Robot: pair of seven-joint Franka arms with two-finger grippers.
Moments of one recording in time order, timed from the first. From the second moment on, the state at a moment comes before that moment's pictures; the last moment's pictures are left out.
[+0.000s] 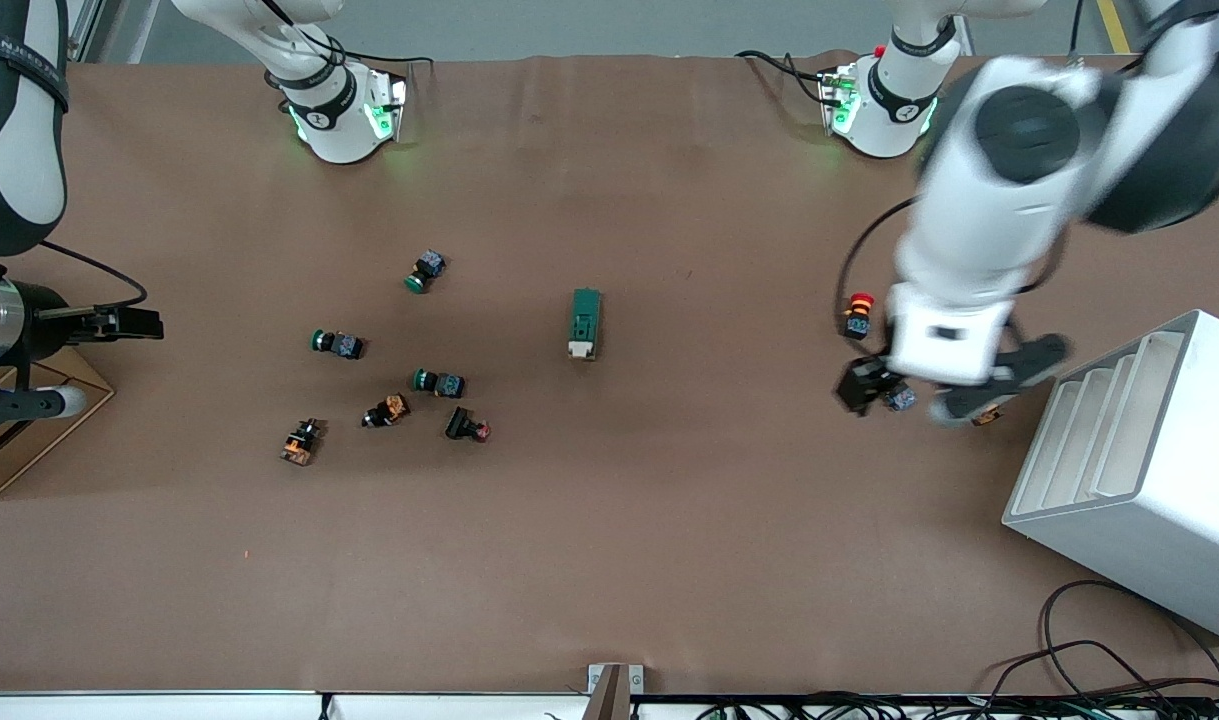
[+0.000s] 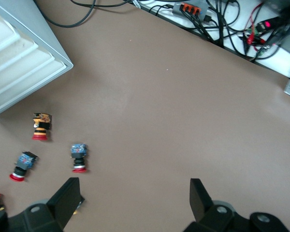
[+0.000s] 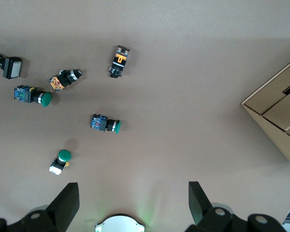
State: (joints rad) left arm -0.08 0.28 -0.31 -1.39 0.21 1.79 -0.85; right arm 0.01 0.38 -0.02 -1.22 -0.07 1.30 -0.11
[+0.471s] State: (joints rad) left arm -0.02 0.09 -0.10 -1.40 0.03 1.58 -0.30; right arm 0.01 0.37 -0.02 -1.20 -0.07 1.24 -0.11
